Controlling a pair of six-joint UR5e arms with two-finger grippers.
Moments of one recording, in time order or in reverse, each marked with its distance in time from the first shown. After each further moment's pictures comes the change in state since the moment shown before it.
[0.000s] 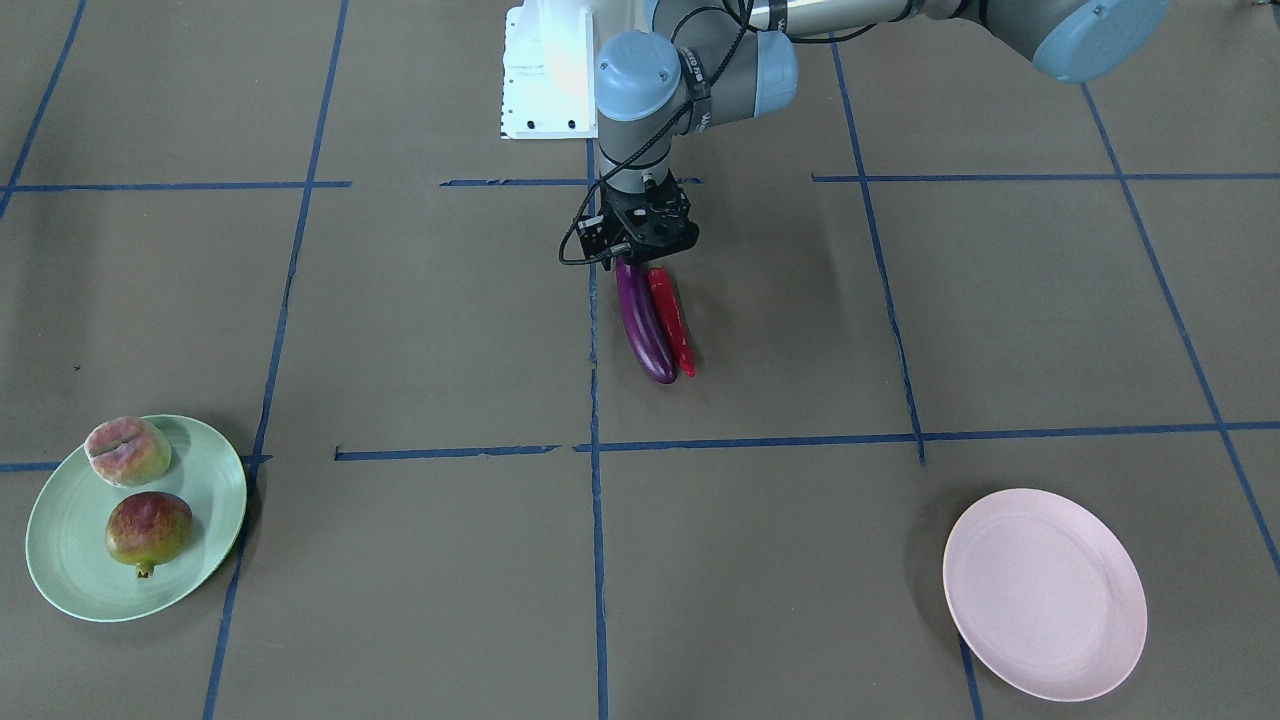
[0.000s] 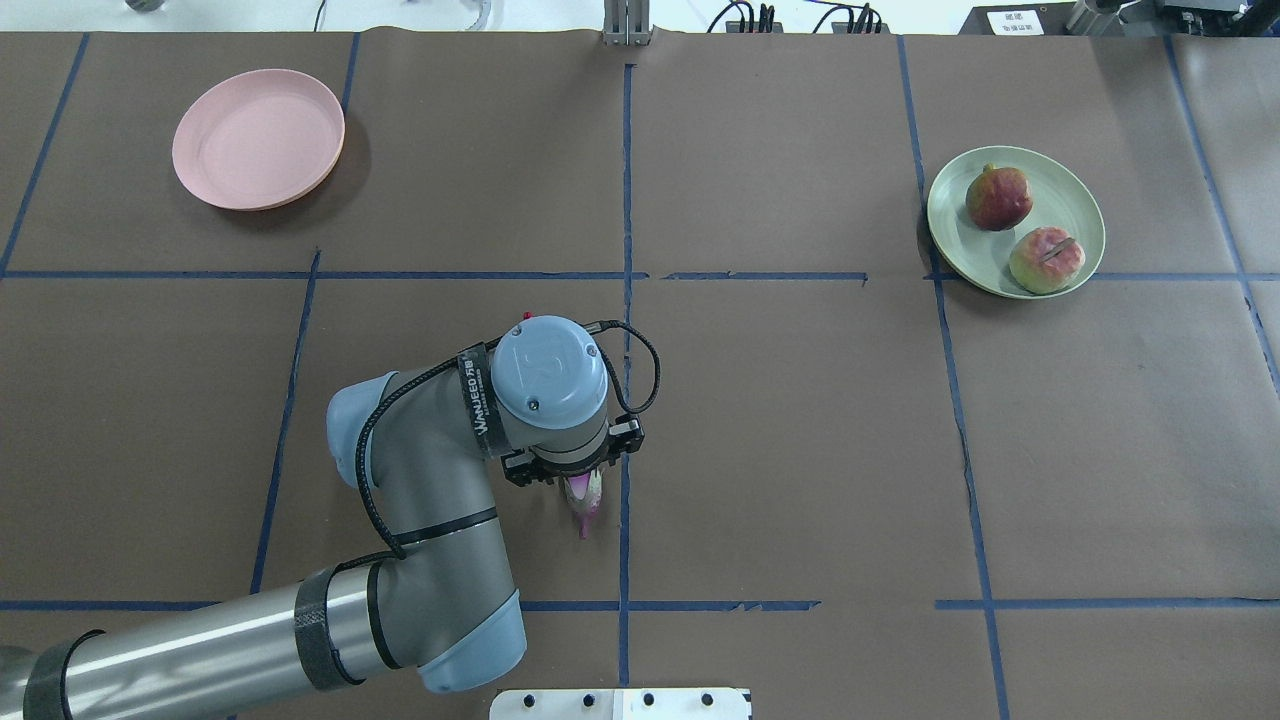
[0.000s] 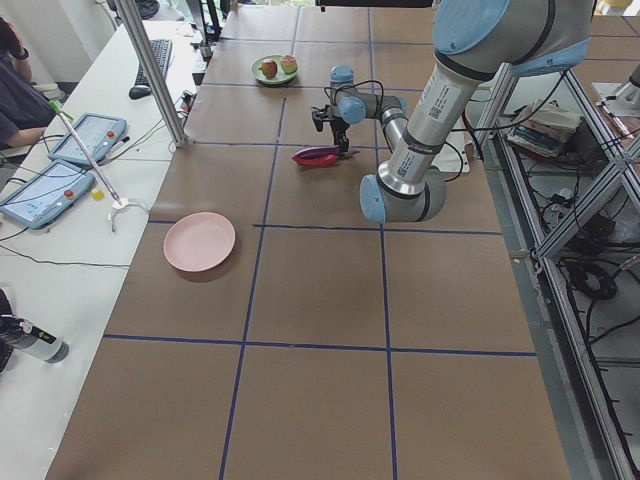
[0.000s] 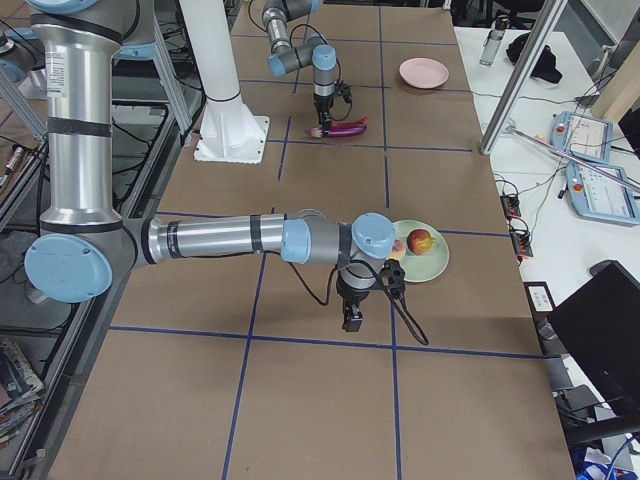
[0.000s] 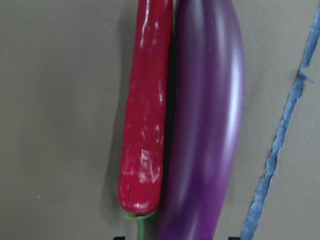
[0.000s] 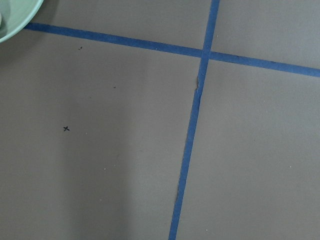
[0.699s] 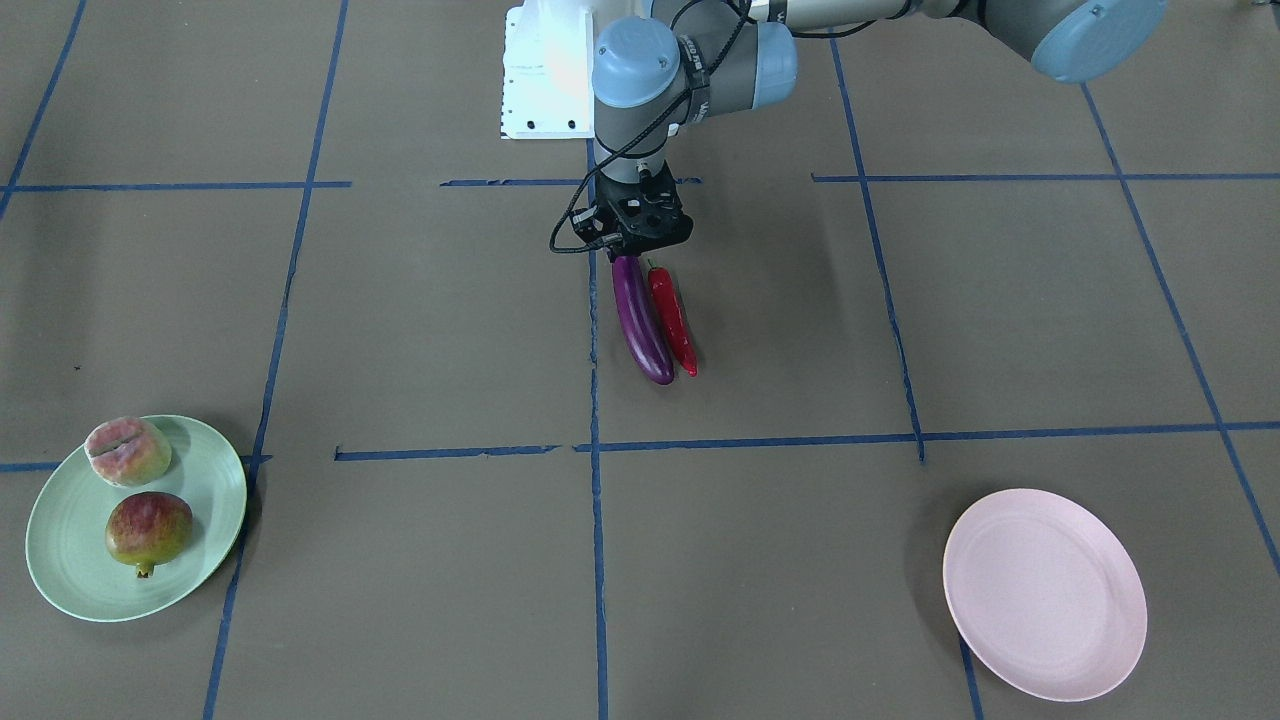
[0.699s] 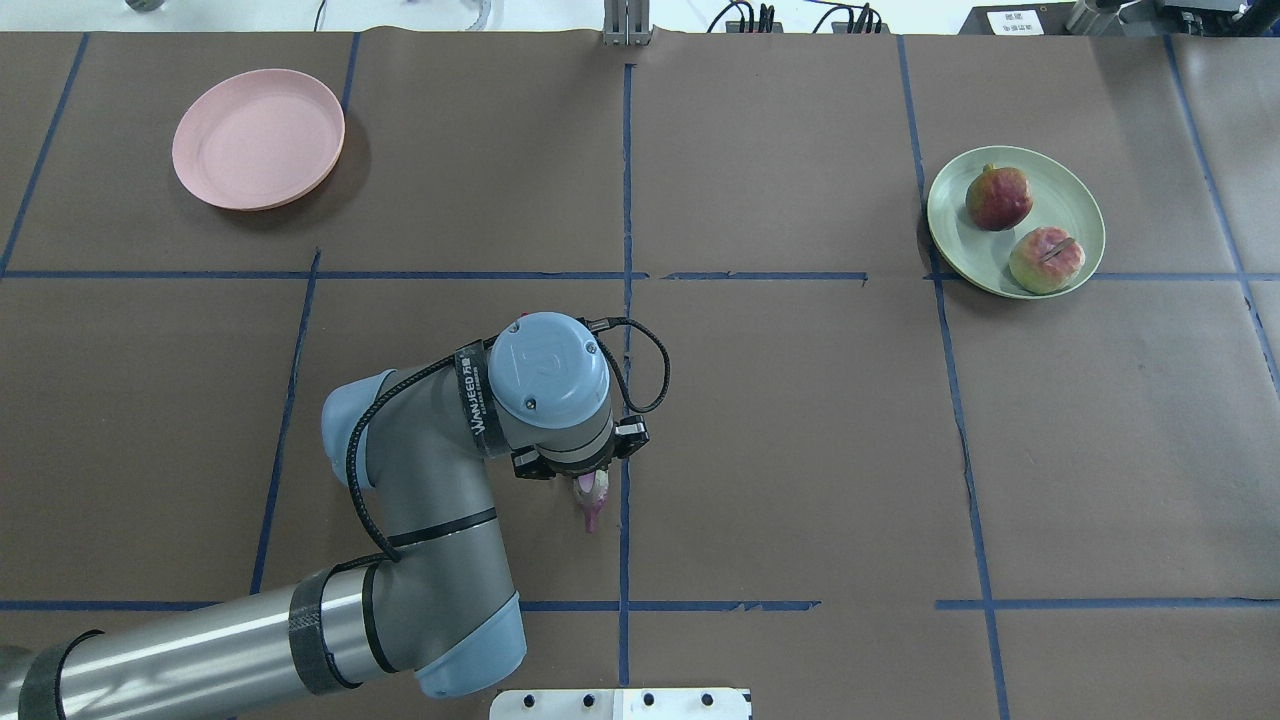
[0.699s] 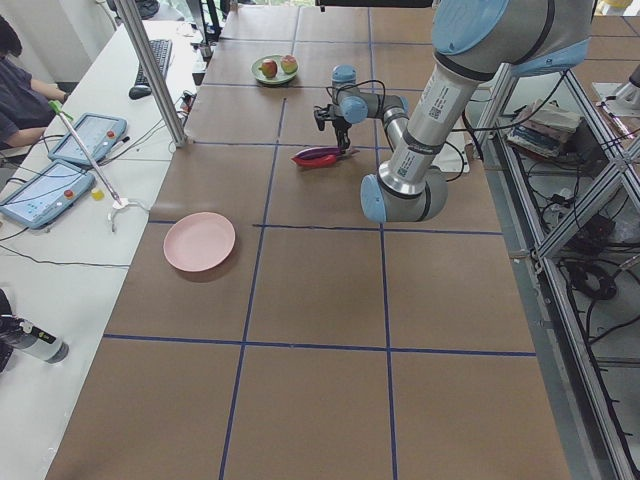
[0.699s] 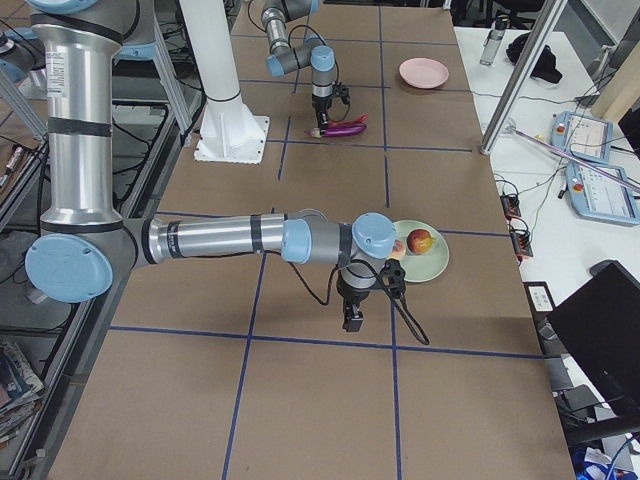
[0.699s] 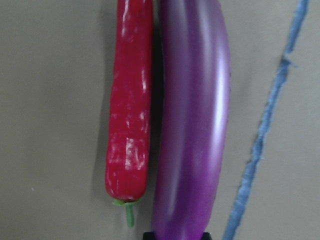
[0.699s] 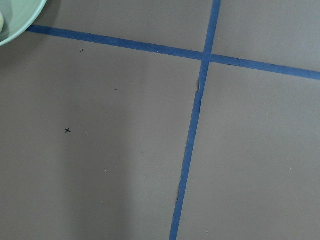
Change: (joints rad) left arm -0.015 -0.005 -0.048 -0.005 0.000 0.028; right arm 0.000 0.005 0.000 0.000 0.000 0.000
